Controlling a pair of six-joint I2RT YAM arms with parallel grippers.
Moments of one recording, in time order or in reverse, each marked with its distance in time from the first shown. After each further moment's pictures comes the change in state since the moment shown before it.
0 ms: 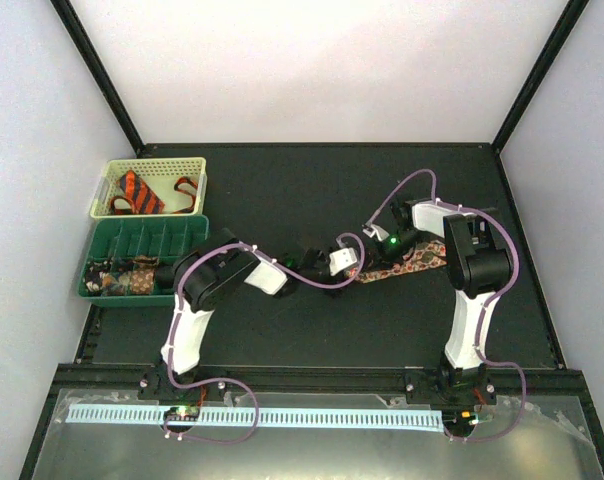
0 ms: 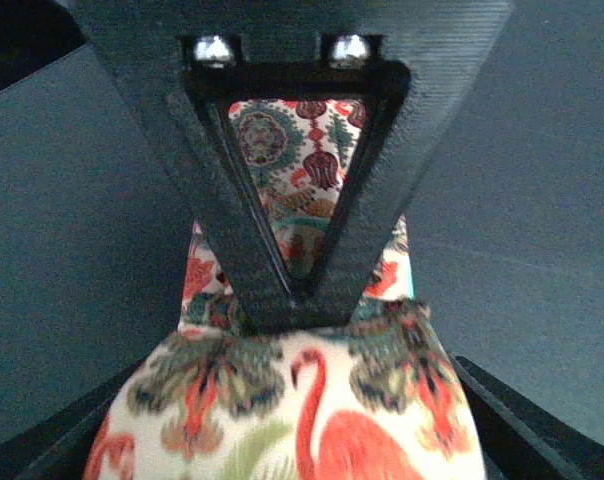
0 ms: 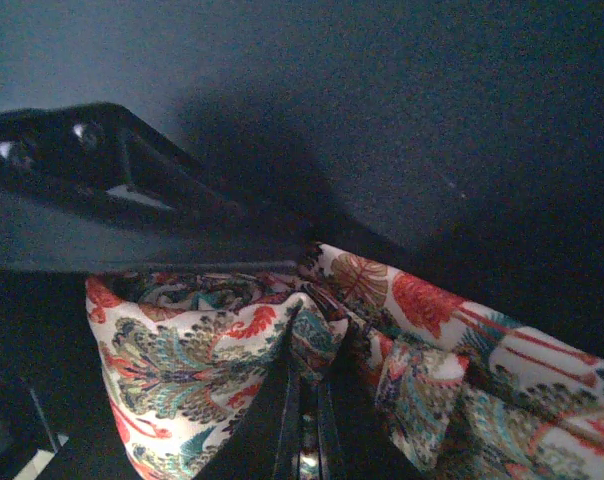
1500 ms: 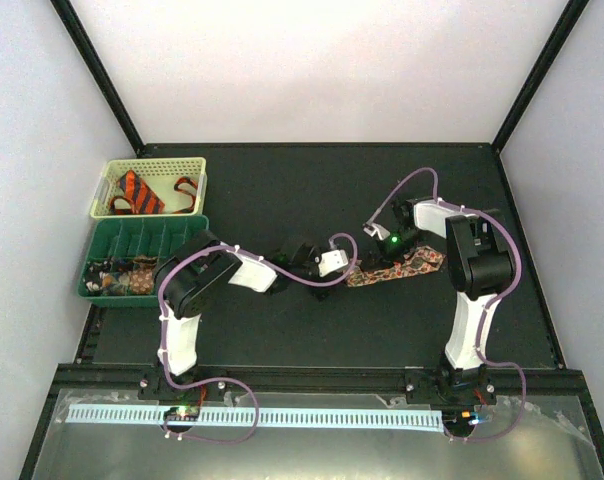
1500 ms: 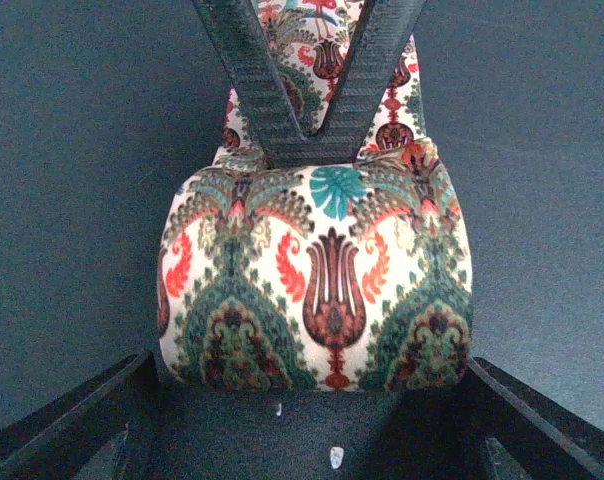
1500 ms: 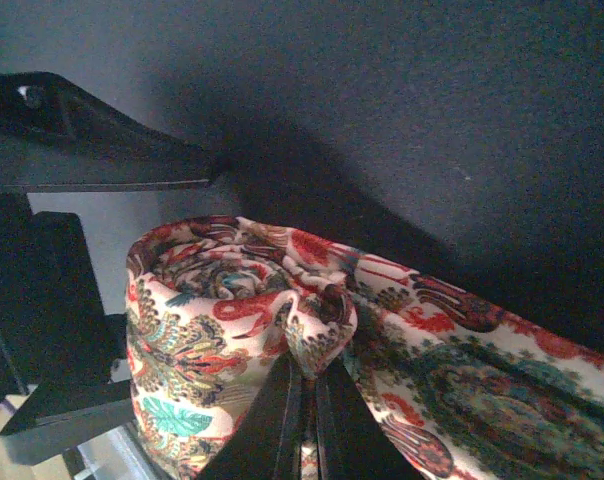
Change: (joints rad) left arm 0.029 -0.117 -0.039 -0.222 -0.025 0.103; right arm -0.002 -0.019 0.003 -0.021 -0.009 0.002
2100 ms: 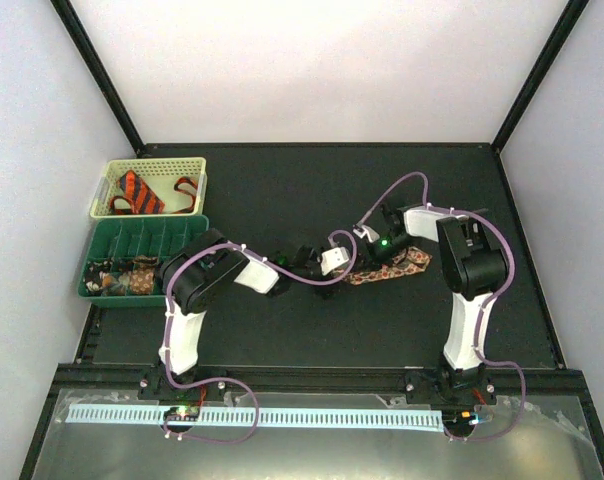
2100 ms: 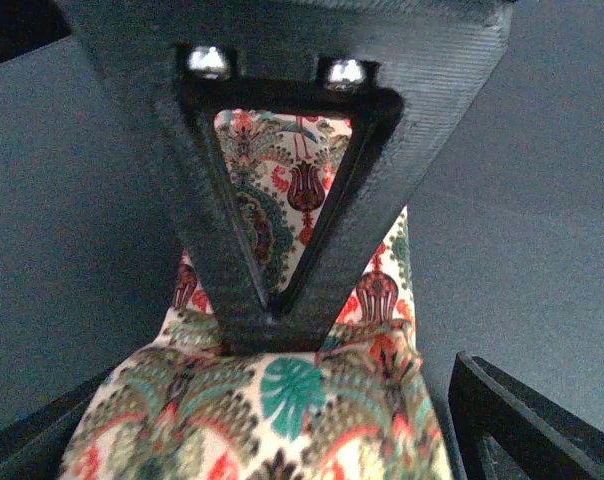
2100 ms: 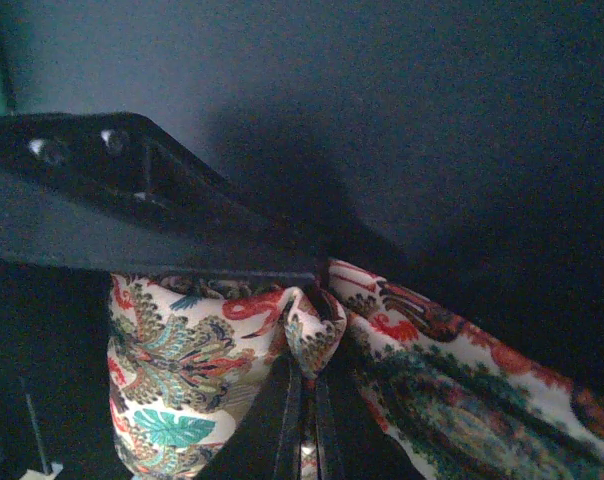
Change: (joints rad) left arm 0.003 0.057 0.000 0.145 0.058 -0.111; right arm 0.053 0.005 -0.049 0.147 -0.044 0.072
